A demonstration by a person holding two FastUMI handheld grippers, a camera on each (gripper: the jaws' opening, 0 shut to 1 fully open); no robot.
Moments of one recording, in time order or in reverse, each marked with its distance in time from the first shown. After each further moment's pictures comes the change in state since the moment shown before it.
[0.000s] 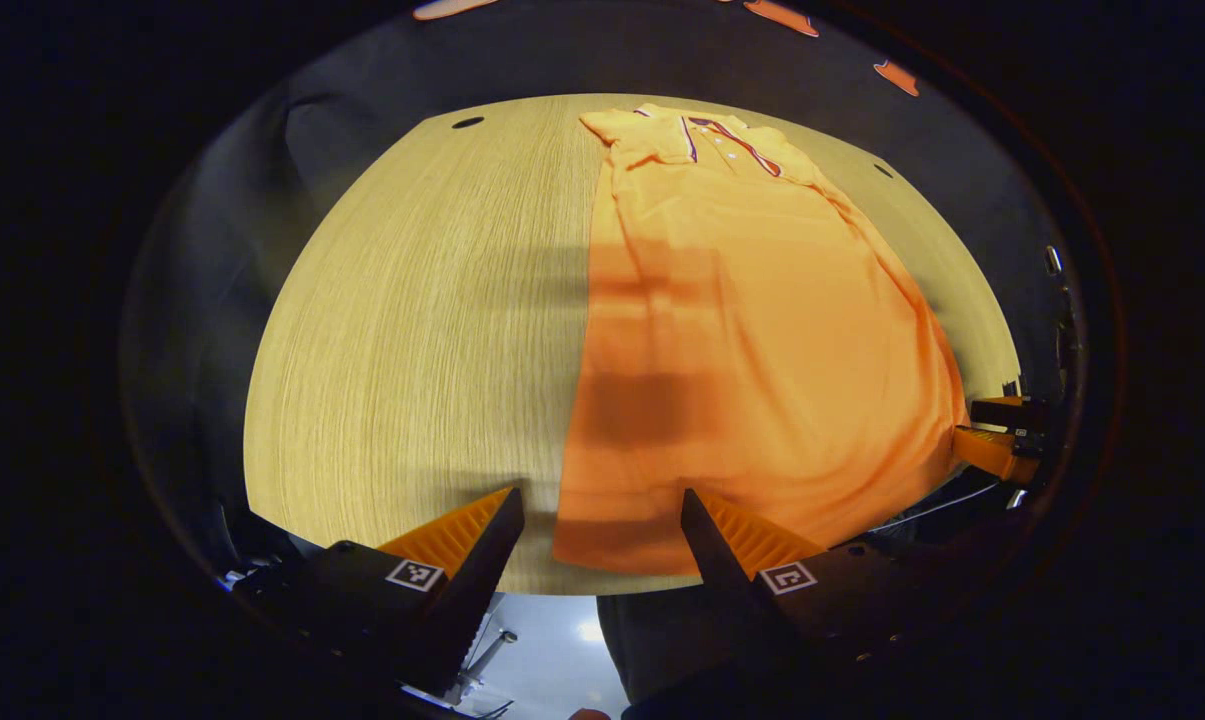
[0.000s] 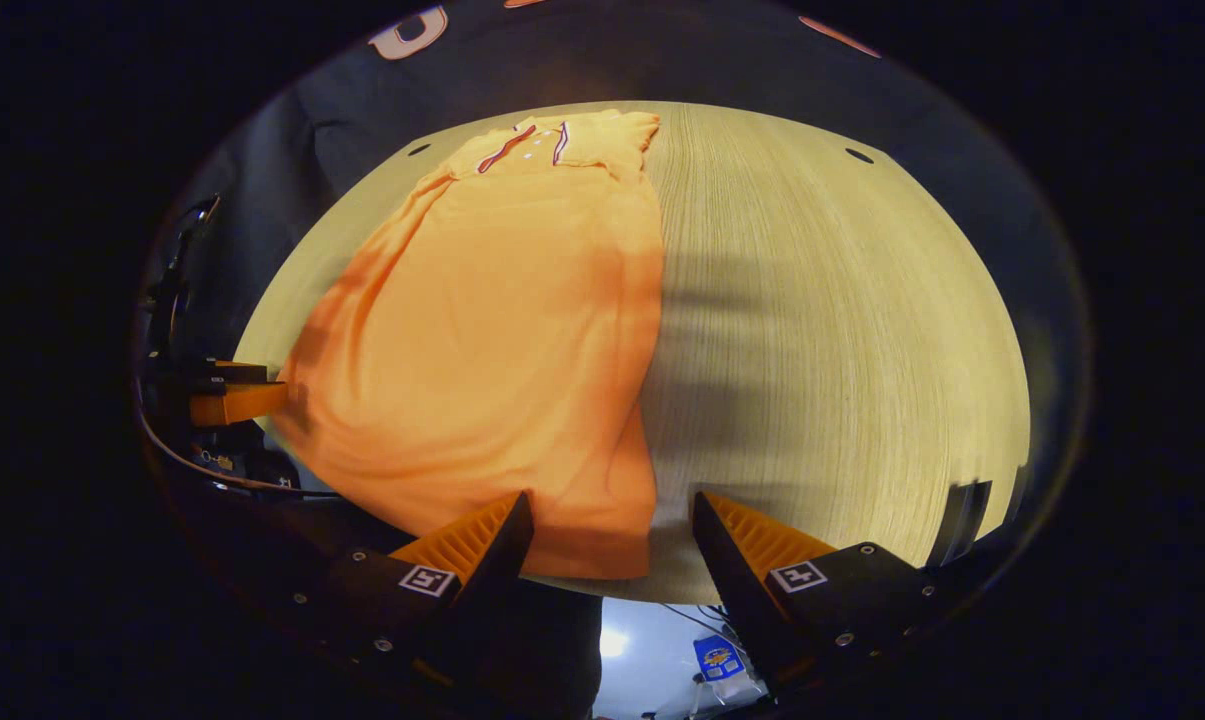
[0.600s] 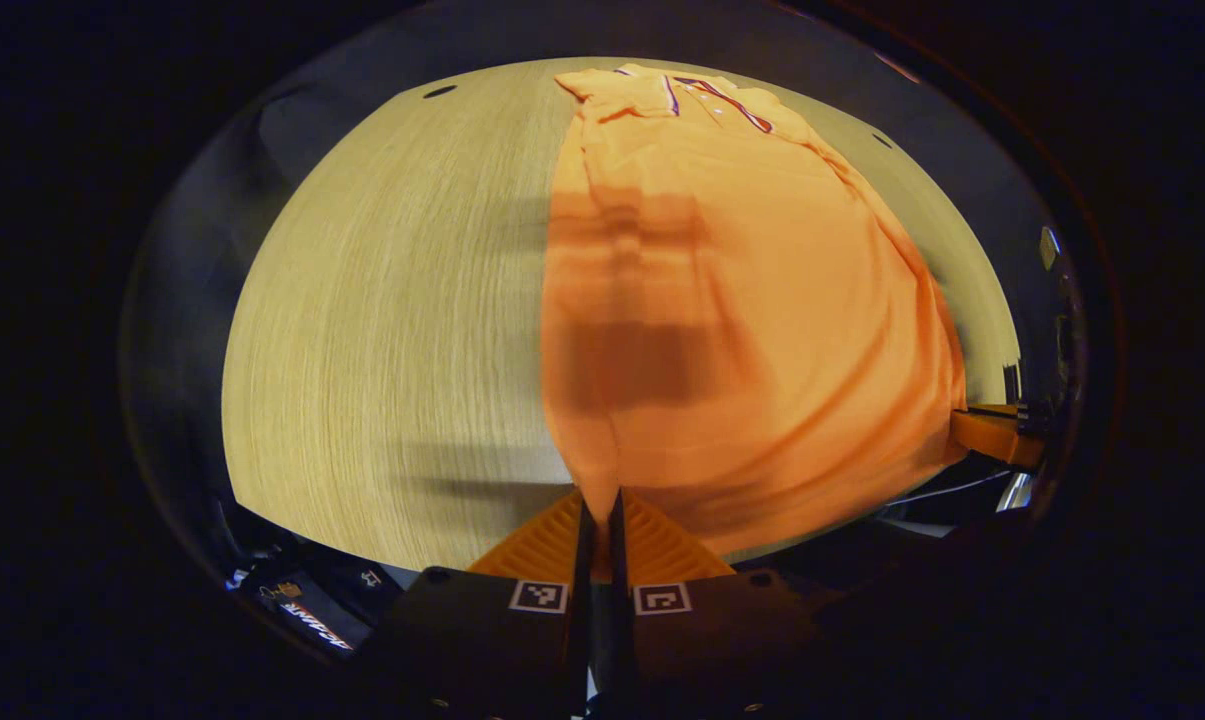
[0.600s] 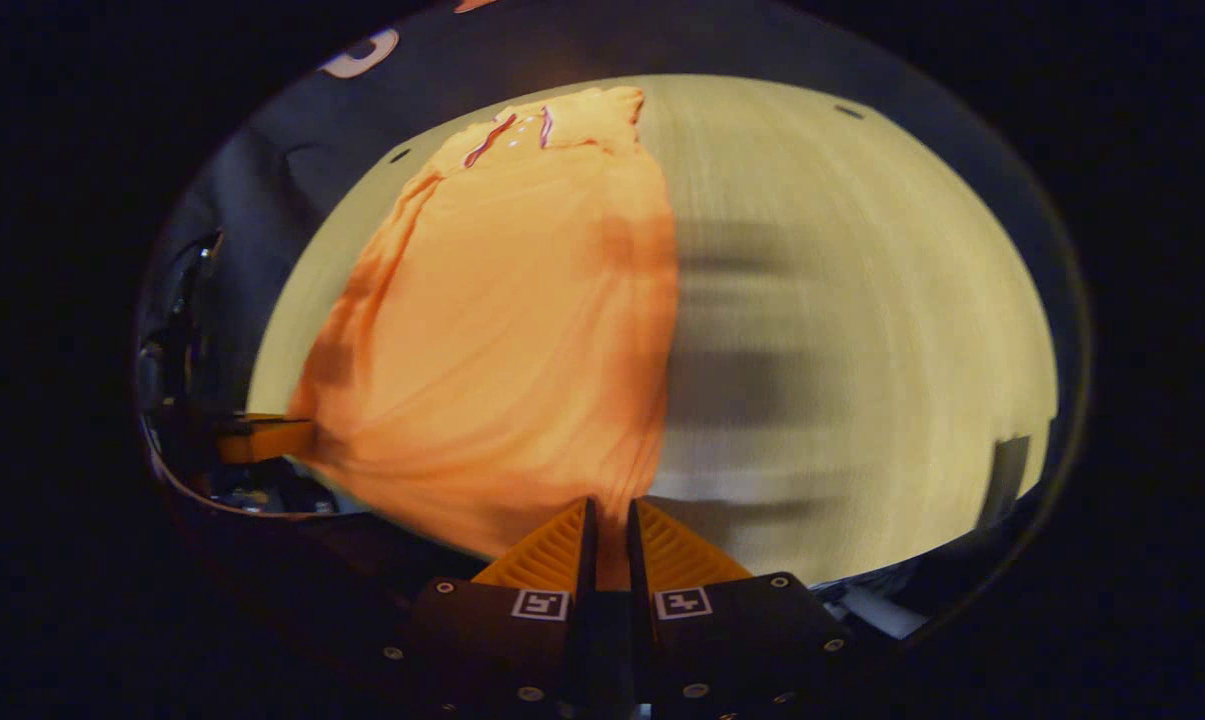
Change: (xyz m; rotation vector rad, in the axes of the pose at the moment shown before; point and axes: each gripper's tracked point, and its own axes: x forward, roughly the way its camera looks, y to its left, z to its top) left arm 0.008 -0.026 -0.012 0.033 0.134 -0.050; right arm -0.002 0.043 -0.034 0.171 0.135 0.153
